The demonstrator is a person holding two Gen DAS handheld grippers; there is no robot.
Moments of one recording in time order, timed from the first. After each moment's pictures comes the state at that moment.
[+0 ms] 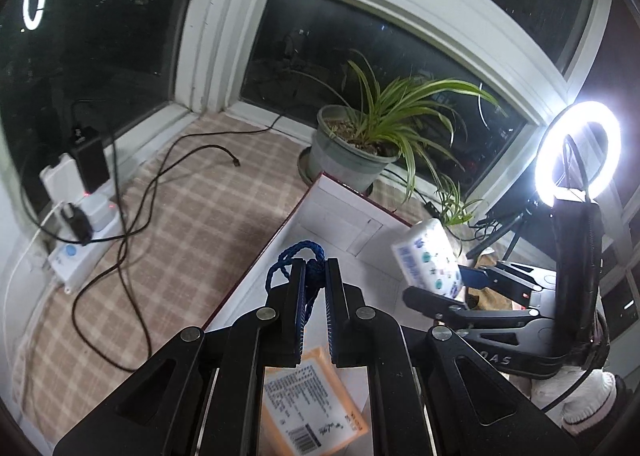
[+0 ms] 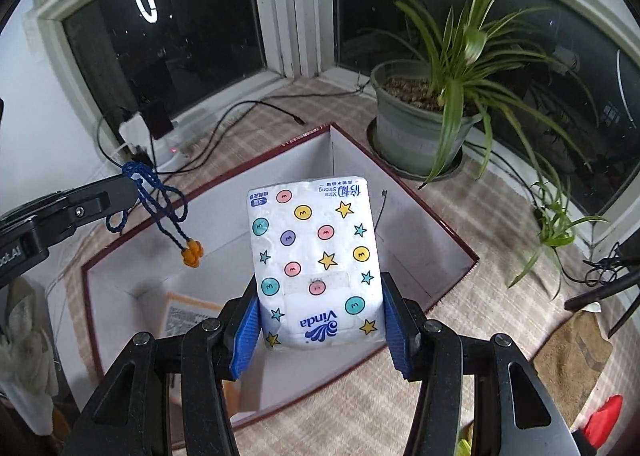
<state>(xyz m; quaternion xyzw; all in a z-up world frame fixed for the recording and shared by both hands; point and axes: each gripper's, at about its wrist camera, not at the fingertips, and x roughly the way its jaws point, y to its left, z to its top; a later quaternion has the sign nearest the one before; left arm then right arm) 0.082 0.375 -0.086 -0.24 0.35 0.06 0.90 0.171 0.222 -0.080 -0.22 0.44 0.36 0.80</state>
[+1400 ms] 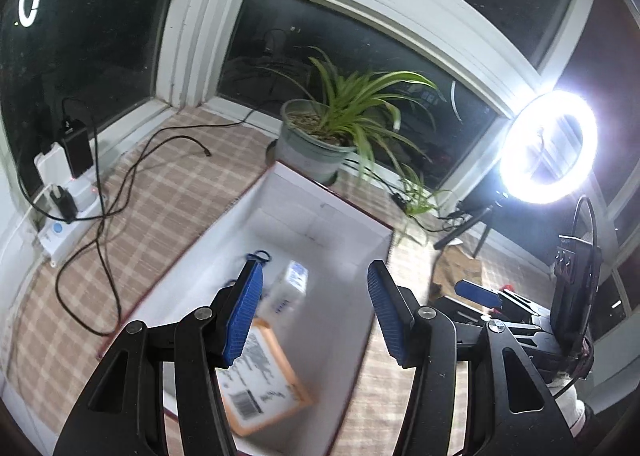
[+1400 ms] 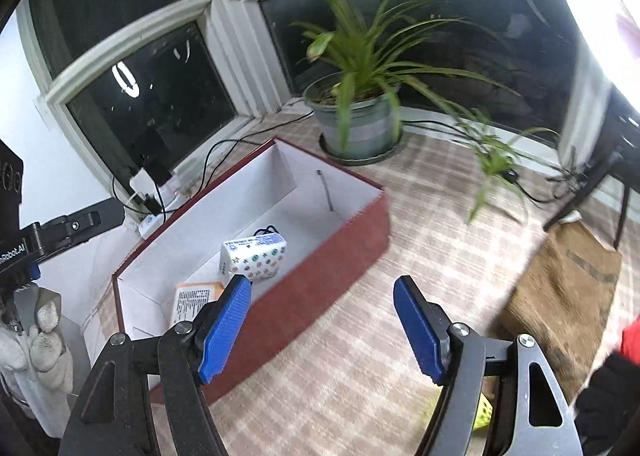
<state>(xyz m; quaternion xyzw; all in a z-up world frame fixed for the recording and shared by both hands) 0.060 0.329 -0.059 -0.26 0.35 0.03 0.90 0.161 0.115 -0.063 -0.08 0.43 0.34 0.83</state>
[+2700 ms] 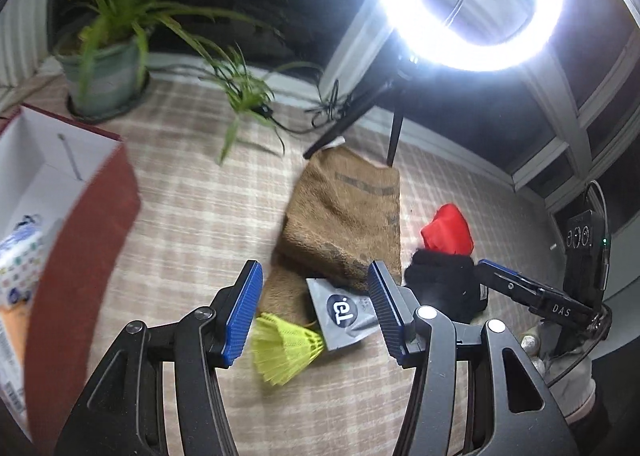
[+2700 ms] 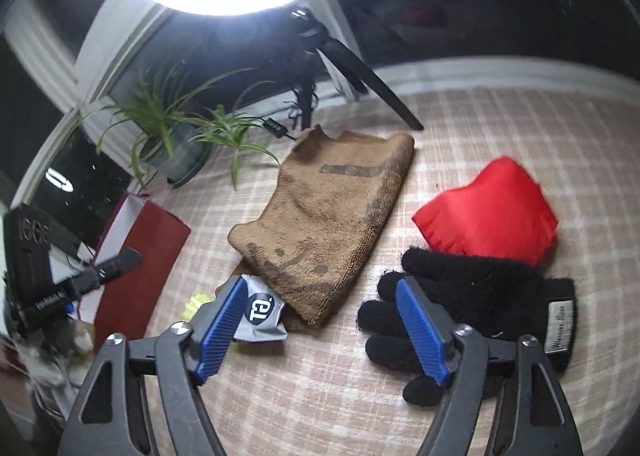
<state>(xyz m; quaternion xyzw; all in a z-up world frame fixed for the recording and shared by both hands) 0.183 0.101 -0.104 -0.21 0.45 -0.12 0.86 0.212 -0.194 -0.069 0.07 0.48 0.21 0.85</state>
